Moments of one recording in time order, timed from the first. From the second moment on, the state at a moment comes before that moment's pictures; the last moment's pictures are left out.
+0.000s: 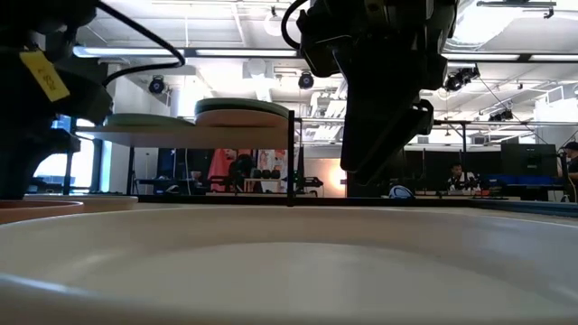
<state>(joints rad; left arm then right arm) -0.51 1.38 0.62 -0.61 -0.01 -0.73 0.39 1.94 1.36 -0.56 0.06 0.84</state>
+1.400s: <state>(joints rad) -0.40 1.07 0.72 -0.90 0.05 -0.94 0.29 1.94 1.36 -0.55 0.01 0.77</state>
